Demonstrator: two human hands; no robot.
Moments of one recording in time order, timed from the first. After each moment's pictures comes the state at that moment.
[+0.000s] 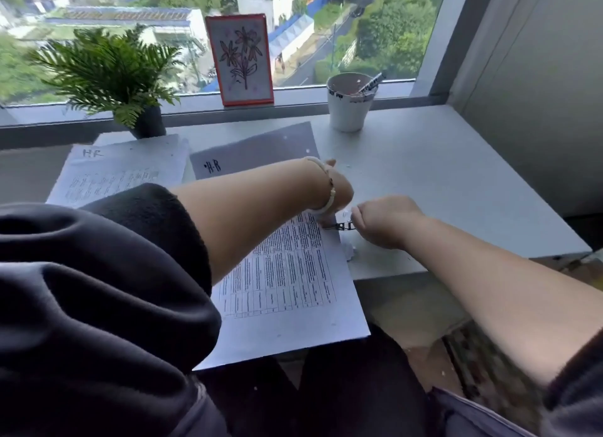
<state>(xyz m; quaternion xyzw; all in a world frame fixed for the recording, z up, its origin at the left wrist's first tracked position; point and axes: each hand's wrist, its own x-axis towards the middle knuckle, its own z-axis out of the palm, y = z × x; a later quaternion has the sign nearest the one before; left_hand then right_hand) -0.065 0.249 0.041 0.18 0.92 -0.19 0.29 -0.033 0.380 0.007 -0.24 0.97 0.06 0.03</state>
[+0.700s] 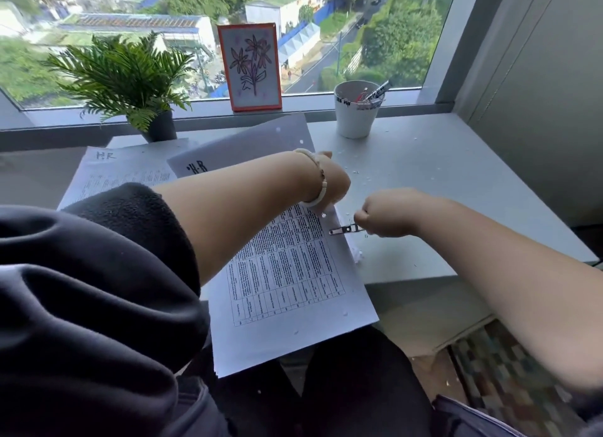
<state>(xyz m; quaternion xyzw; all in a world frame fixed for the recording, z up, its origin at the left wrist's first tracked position) -0.047 0.238 0.079 0.29 0.90 -0.29 0.14 -0.033 0.371 0.048 -0.20 0.96 0.05 0.18</state>
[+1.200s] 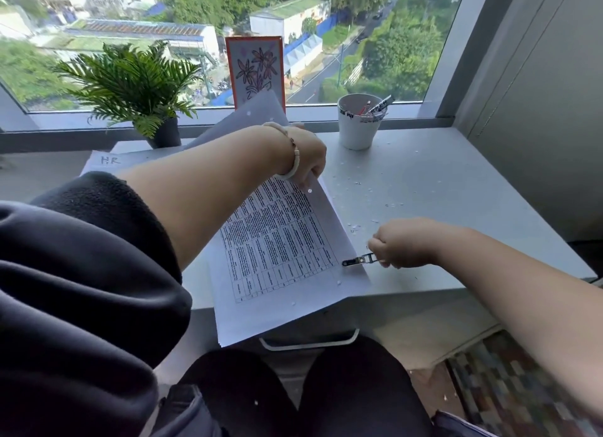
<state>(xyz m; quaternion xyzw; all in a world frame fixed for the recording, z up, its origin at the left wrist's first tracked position) -0.079 0.184 0.111 0.29 0.92 -0.24 0.08 -0.021 0.388 0.040 -0.22 0.94 0.06 0.27</state>
